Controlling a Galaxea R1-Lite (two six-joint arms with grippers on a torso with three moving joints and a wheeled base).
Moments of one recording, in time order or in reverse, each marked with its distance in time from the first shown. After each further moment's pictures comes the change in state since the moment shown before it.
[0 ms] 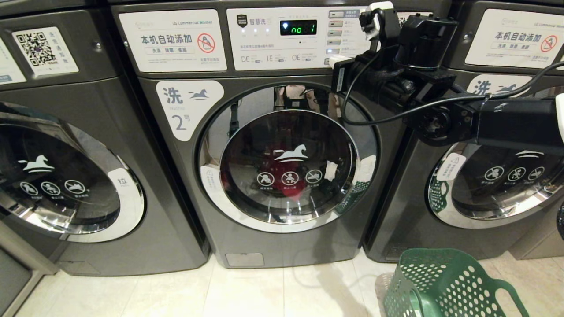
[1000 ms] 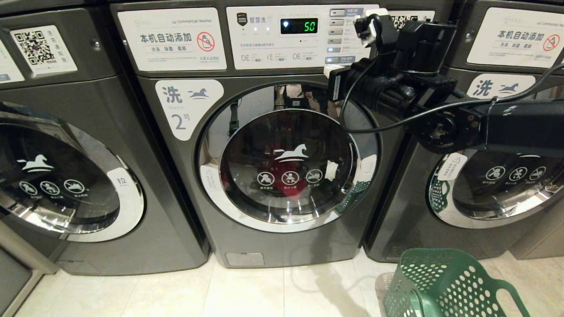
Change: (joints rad) left arm 0.000 -0.036 0.001 0.003 0.001 0.013; right arm 0.063 -0.067 0.112 -0.008 0.010 0.007
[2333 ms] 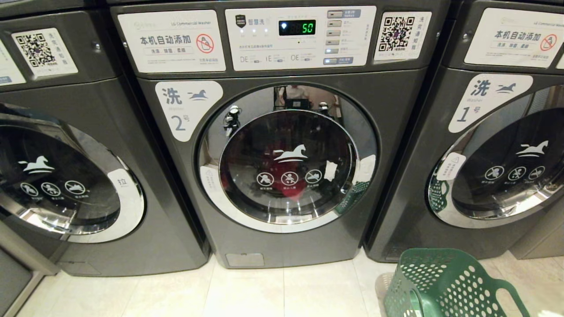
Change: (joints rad) left arm 0.006 -0.338 1.067 -0.318 -0.350 0.136; right arm -0.025 -1.579 1.679 0.406 -0.190 0.004
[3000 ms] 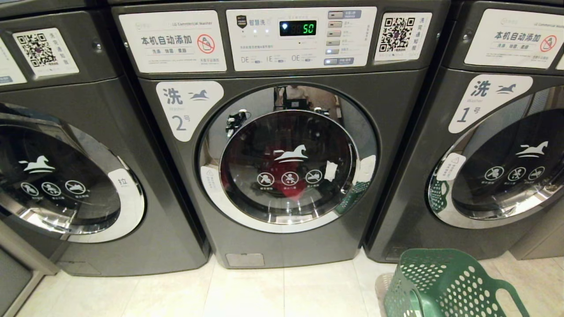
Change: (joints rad) left arm 0.349 -0.180 0.105 -0.077 -0.273 0.186; right arm -0.265 -0.214 0.117 0.093 0.179 0.078
